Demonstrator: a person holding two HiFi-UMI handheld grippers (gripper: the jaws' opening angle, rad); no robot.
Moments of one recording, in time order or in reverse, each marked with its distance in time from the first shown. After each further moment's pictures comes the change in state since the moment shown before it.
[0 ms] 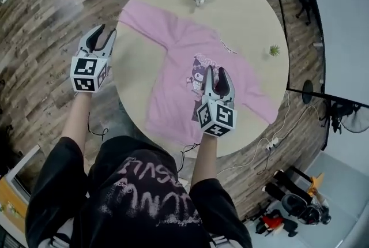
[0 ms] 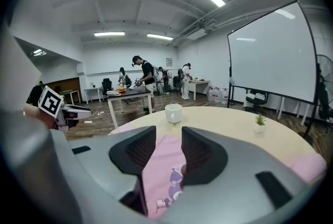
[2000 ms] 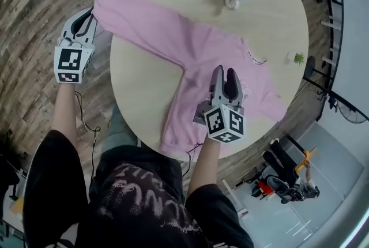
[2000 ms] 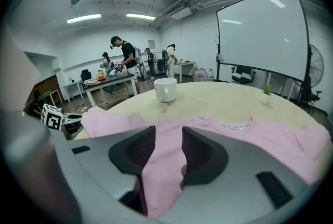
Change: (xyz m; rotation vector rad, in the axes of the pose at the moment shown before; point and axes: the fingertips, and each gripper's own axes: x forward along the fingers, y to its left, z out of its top) left arm 0.163 0.119 -0.099 0.150 0.071 -0.139; right arm 0.127 0.022 -0.070 0.117 0.200 -0.176
